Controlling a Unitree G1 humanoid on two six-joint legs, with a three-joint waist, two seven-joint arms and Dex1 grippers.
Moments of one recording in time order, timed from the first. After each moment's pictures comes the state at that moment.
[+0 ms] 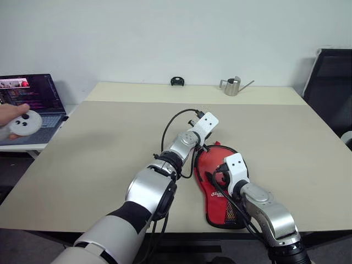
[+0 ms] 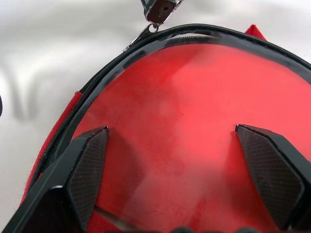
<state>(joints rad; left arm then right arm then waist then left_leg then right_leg) -1.29 -0.06 -0.09 1.40 0.30 -0.03 -0.29 -0.18 -0.18 0.18 -0.31 0.10 0.78 0.21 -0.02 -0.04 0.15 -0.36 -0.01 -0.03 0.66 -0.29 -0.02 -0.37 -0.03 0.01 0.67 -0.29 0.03</state>
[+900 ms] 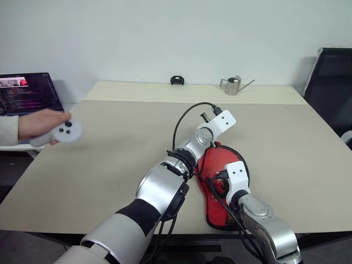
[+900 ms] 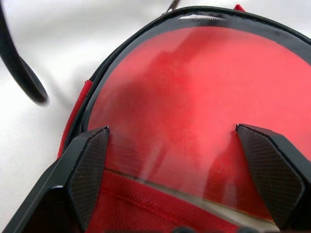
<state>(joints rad) -1.37 -0.15 -0.13 1.43 0.42 -0.03 -0.14 -0.05 -0.09 0.22 -0.48 0.08 0.85 0.07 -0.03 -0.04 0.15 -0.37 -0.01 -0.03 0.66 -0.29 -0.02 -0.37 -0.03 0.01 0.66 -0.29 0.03</state>
